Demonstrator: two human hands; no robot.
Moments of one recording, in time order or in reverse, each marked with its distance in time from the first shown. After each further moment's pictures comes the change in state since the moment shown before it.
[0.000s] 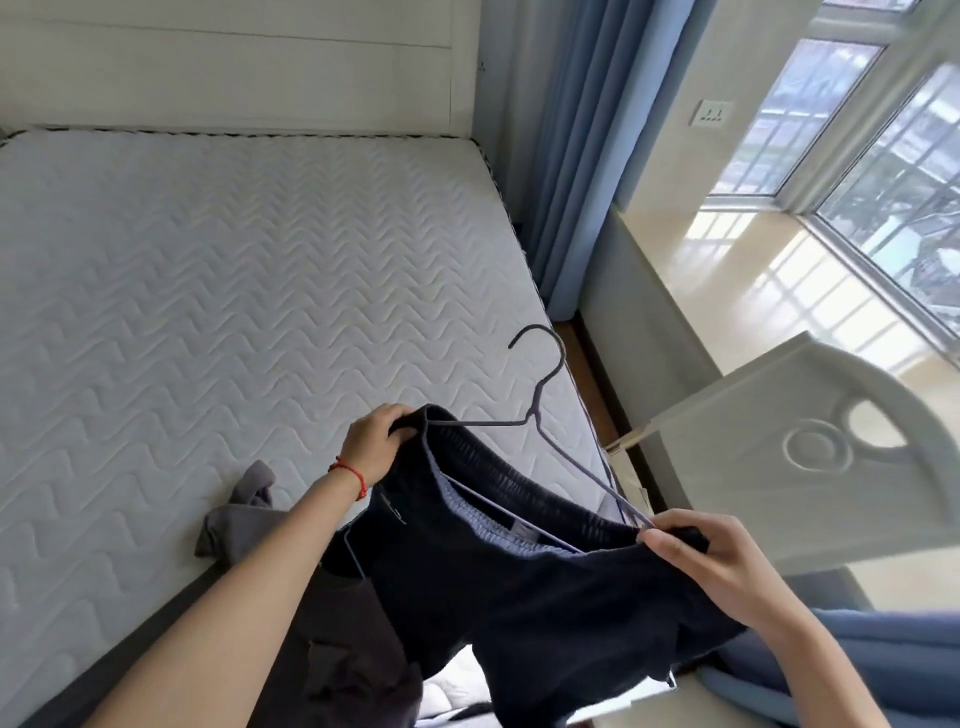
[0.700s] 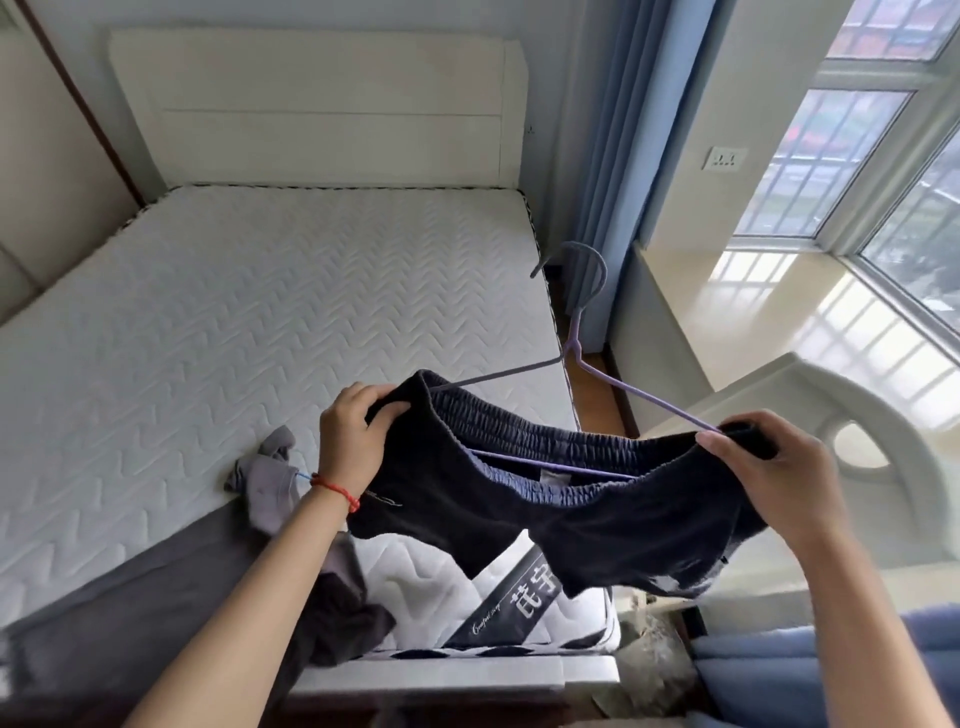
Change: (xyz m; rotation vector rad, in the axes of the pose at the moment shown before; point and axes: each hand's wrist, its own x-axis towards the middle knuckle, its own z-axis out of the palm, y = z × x) left_hand -0.170 0.167 0.044 0.044 0.652 0.202; right_hand -0.067 0.048 -0.158 -0.147 0.506 -0.112
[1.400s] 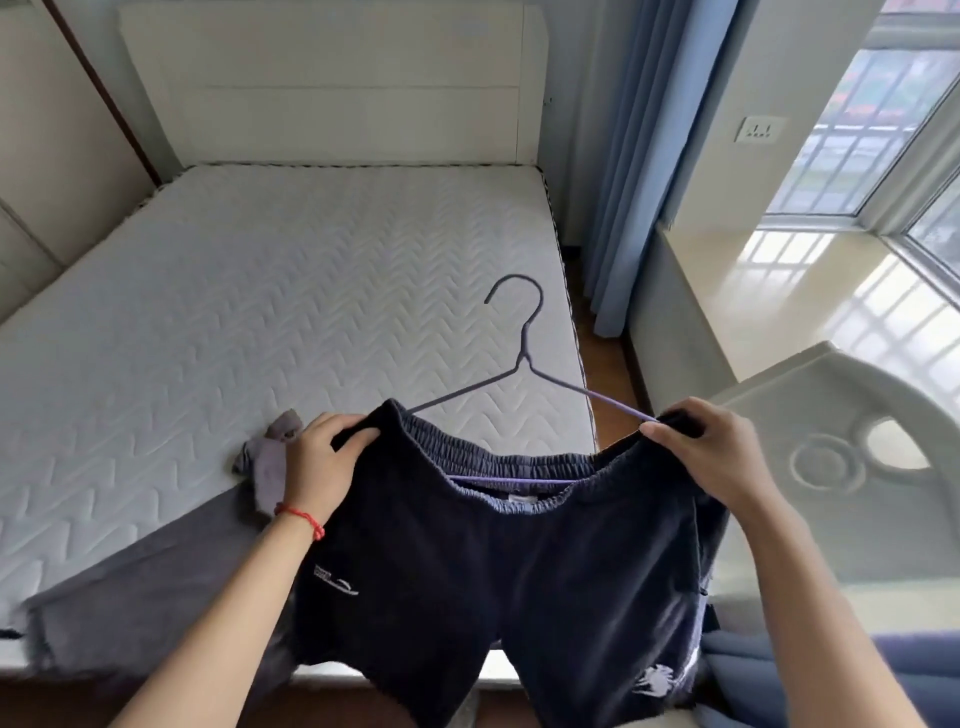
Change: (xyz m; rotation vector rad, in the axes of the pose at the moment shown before) left_hand -0.020 -0.041 0.003 0.023 -0.024 -0.233; right_hand 0.044 0.028 0.060 -0.057 -0.269 -0.009
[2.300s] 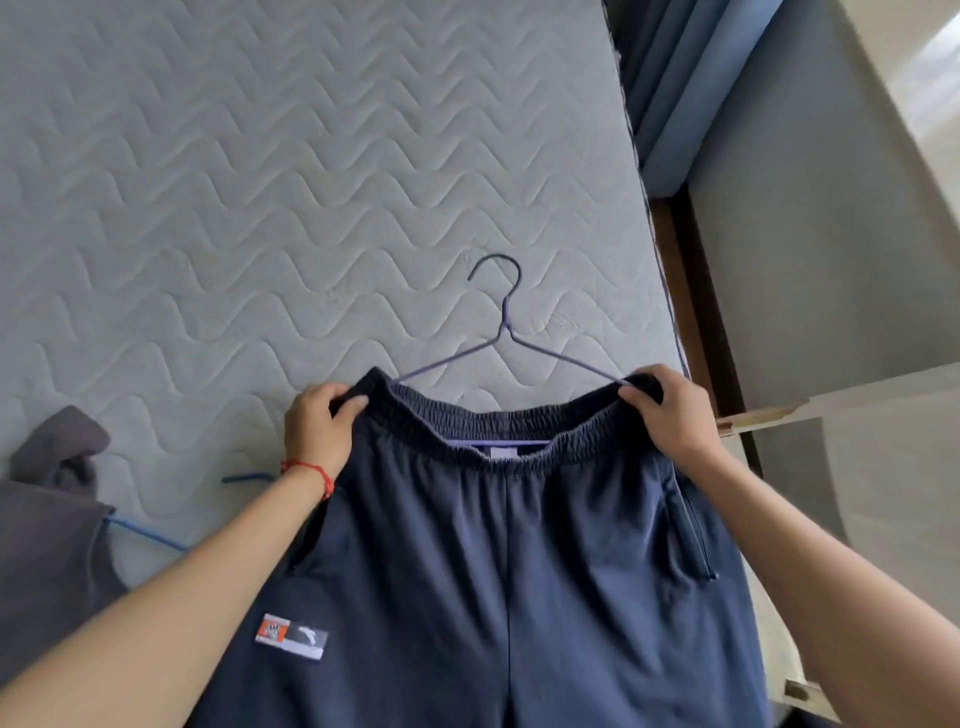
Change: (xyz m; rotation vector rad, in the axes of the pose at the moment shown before) left_hand 0.180 -0.322 0.344 0.230 -0.254 -0.304; right_hand 0.294 0.241 0.358 -0.151 -0.185 0.234
